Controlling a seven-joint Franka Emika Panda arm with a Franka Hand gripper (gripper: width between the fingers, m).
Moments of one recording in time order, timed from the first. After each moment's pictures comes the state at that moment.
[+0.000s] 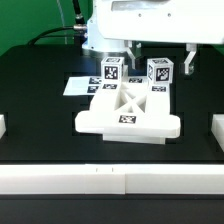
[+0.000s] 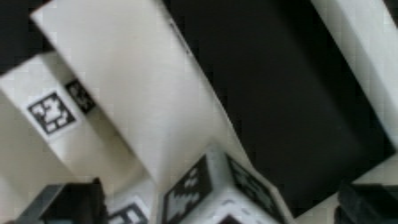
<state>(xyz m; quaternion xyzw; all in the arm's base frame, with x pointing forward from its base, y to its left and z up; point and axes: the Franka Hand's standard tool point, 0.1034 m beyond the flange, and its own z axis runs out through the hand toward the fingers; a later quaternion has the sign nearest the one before) 0.573 0.040 0.112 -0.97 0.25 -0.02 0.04</state>
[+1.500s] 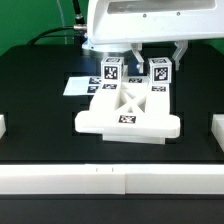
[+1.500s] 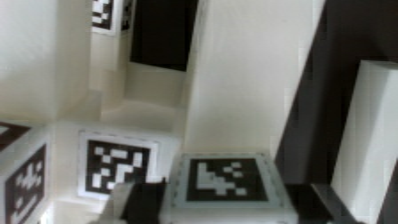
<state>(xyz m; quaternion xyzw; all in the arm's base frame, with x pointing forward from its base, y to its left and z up) 0.573 0.037 0.111 -1.00 0.00 -0.02 0.01</state>
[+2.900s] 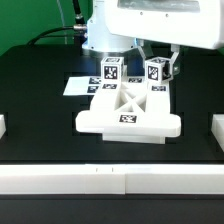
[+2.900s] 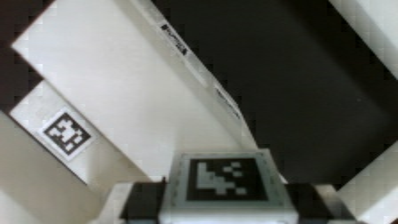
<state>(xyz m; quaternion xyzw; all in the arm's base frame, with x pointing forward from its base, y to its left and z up) 0.573 0.042 0.112 -0.90 0.44 -0.01 0.02</state>
